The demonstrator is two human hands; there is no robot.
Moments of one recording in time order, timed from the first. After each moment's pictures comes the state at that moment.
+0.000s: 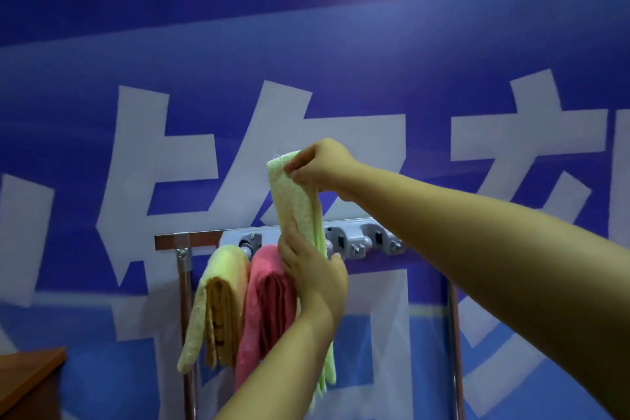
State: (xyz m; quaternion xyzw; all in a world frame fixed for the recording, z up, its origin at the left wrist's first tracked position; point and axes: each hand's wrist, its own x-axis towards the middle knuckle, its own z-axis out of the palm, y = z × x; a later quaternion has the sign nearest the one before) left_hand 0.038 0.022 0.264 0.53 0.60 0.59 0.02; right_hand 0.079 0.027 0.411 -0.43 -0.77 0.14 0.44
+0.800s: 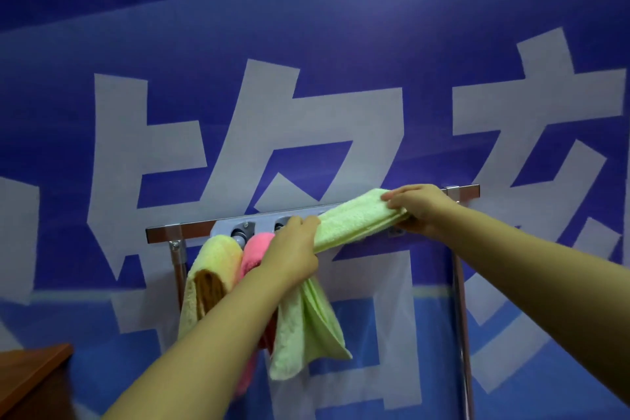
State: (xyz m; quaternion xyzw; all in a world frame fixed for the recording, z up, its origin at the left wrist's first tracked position) left_hand -0.012 0.060 0.281 0.76 0.60 0.22 -0.09; right_hand 0.198 0.072 0.319 -0.50 -0.50 0.42 0.57
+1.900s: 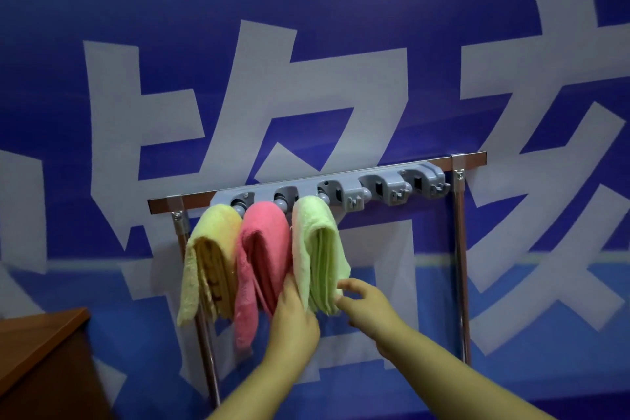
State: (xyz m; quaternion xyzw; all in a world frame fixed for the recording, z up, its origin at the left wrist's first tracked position) left_hand -0.015 0.027 0.128 0.63 0.60 0.47 0.13; right_hand 0.119 0.041 0.137 -0.49 -0.58 0.47 0.45
